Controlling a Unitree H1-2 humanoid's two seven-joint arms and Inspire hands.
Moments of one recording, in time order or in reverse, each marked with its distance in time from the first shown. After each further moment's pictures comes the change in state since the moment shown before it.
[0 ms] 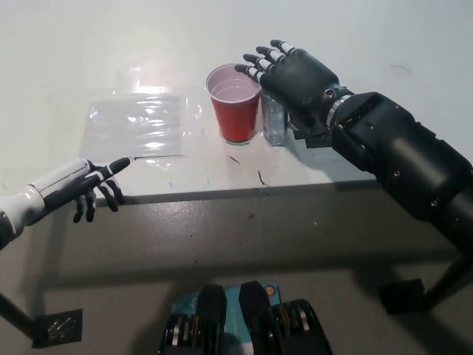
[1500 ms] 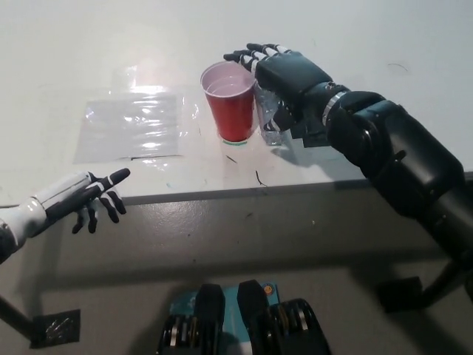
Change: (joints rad) left_arm 0.025 -0.004 -0.002 -0.001 -0.015 0.001 0.016; right_arm 0.001 0.061 -0.082 0.086 0.285 -0.051 -0.030
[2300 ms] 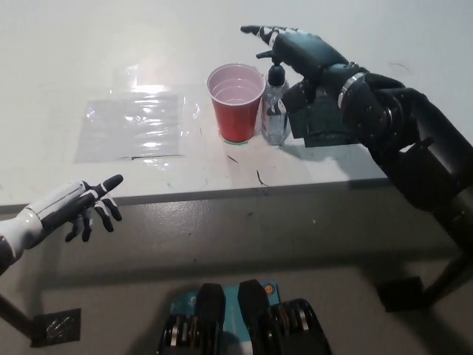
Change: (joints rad) left_arm 0.056 -0.016 0.026 -0.001 -0.022 -0.004 0.034; right_arm 0.001 -0.042 -0.074 -0.125 0.201 0.172 0.064
